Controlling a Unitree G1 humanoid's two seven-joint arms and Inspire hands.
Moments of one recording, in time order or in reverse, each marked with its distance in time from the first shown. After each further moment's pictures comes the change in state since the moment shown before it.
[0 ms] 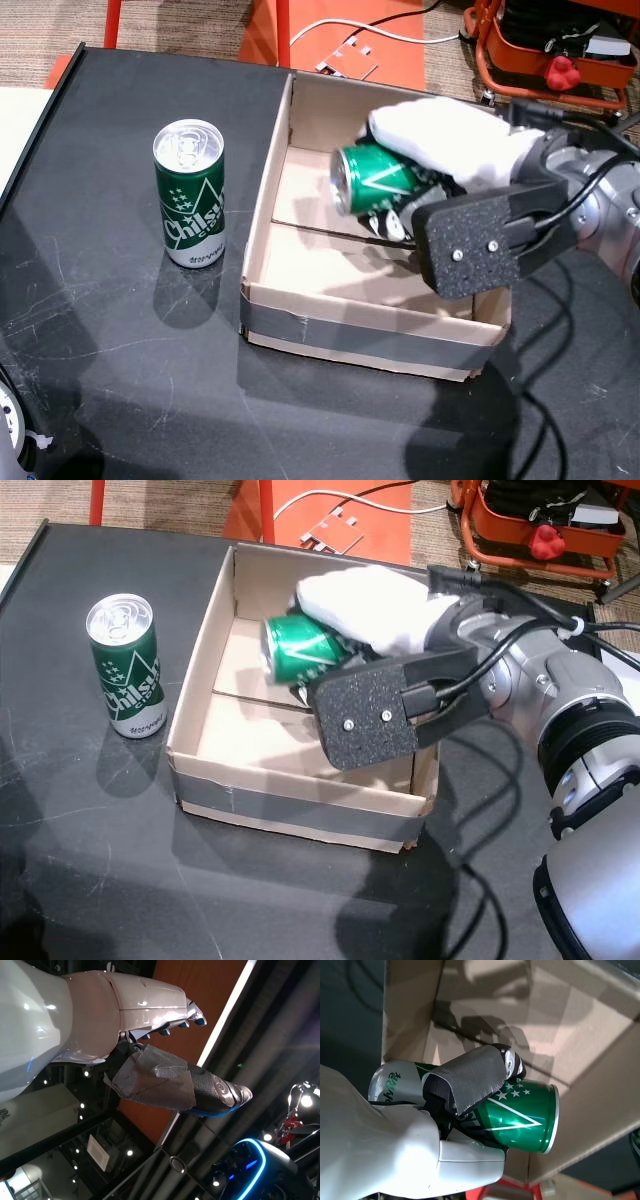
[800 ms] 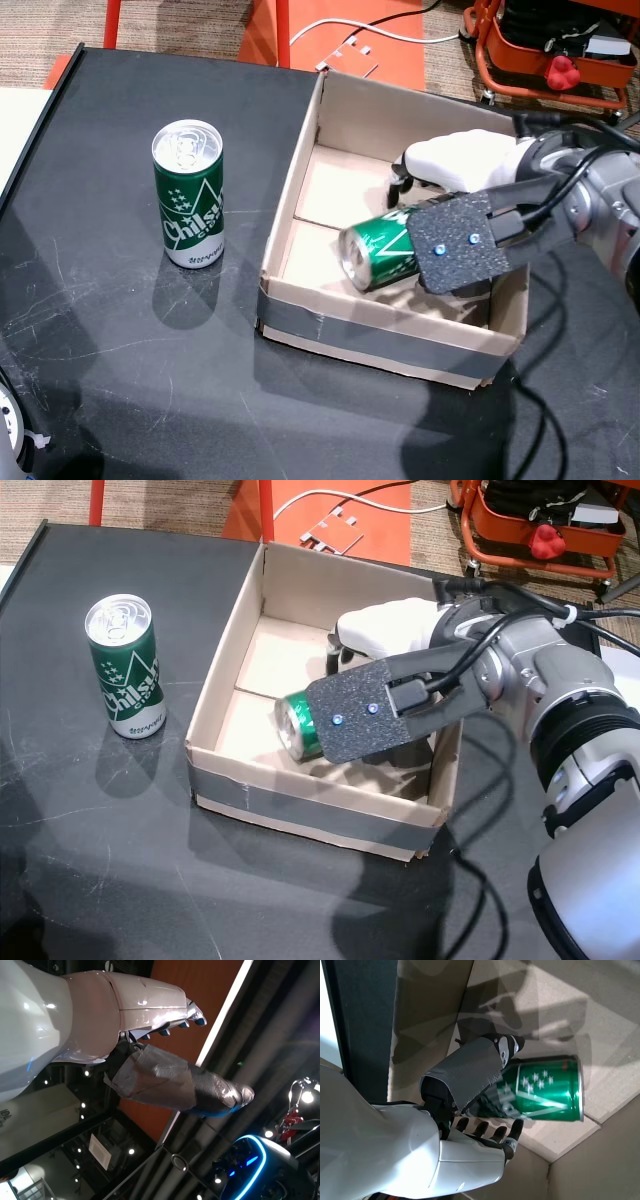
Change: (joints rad) left arm 0.004 0.003 -0.009 -0.009 0.003 -0.016 0.008; right arm -0.020 0.025 0.056 -0.002 -0.044 0.176 0.077
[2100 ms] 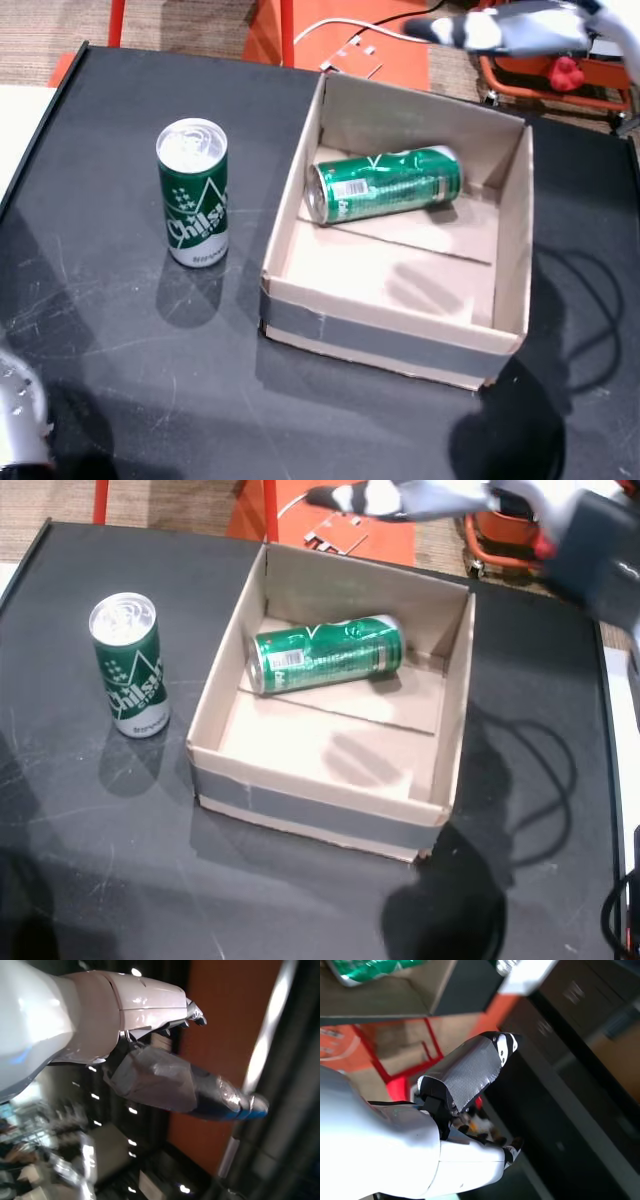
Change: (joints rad) left arm -0.187 0.028 0.001 0.510 0.334 -0.313 0.101; right arm 0.168 -0.188 -0.659 -0.247 0.826 -0.646 0.300
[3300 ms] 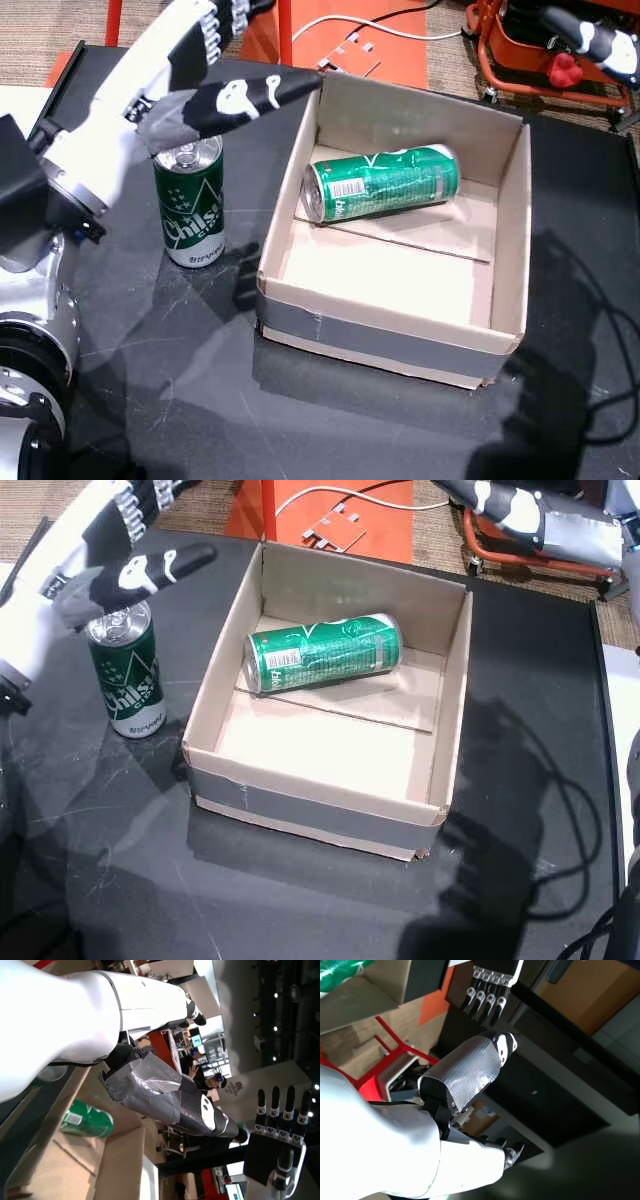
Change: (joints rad) left arm -0.287 0.191 -0.239 0.773 0.563 -0.098 0.329; right arm 0.095 0.054 -0.230 -0.003 0.275 0.005 0.230
